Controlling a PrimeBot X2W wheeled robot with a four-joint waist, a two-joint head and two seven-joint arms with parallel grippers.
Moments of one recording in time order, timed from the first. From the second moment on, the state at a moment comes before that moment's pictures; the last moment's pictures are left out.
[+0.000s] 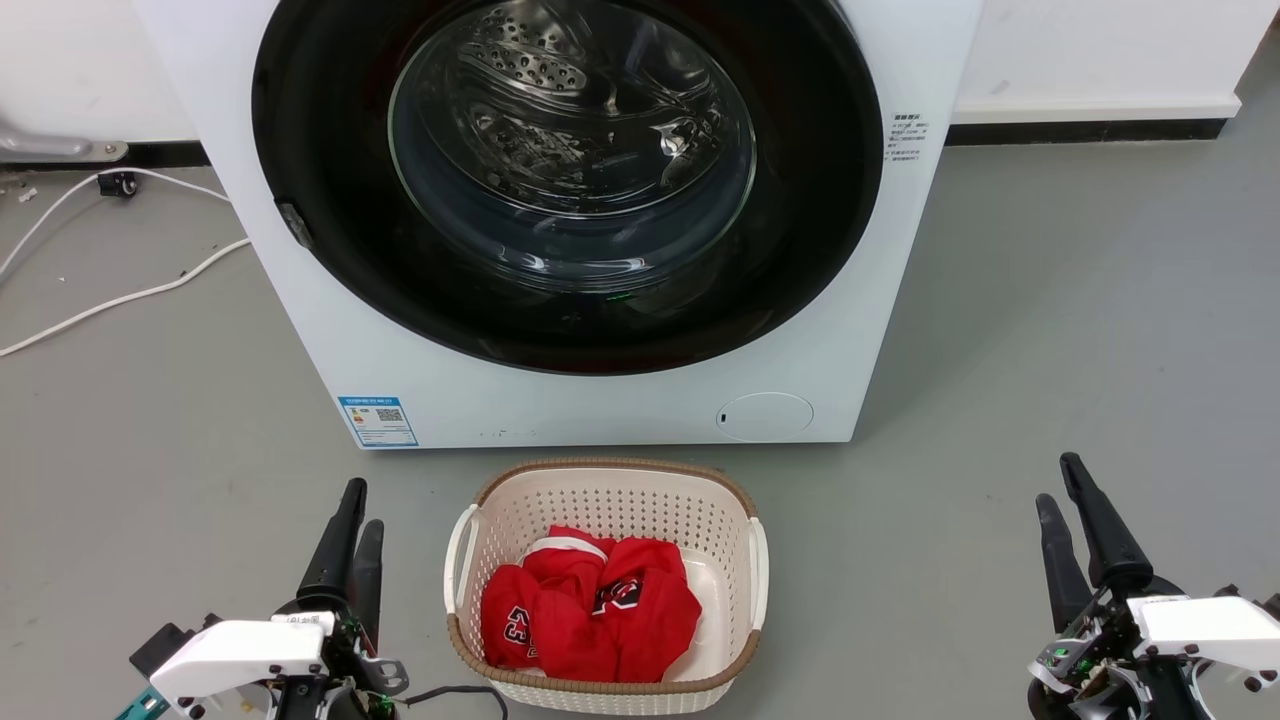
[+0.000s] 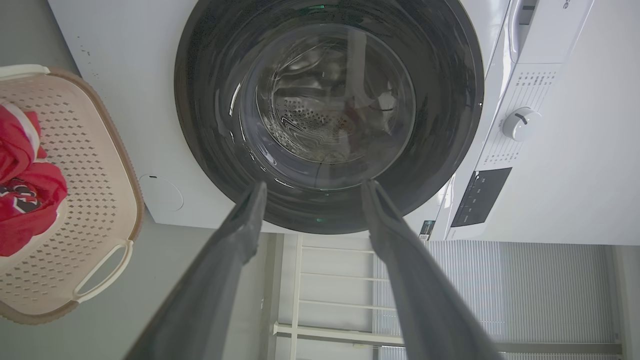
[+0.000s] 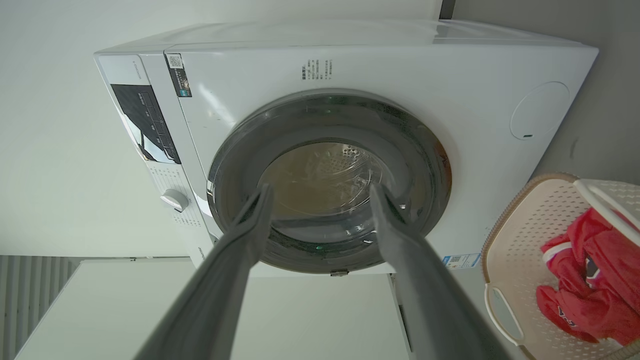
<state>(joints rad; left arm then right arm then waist) -0.07 0.06 0.07 0.25 -1.62 -0.13 0.06 -0.07 -0.07 -0.06 0.24 1.63 0.13 0.06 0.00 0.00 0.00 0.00</state>
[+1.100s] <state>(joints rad) -0.07 0.06 0.05 0.07 -1.01 -0.13 -0.07 -0.04 -0.06 -0.01 0.07 0.89 0.13 -0.07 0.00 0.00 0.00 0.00</state>
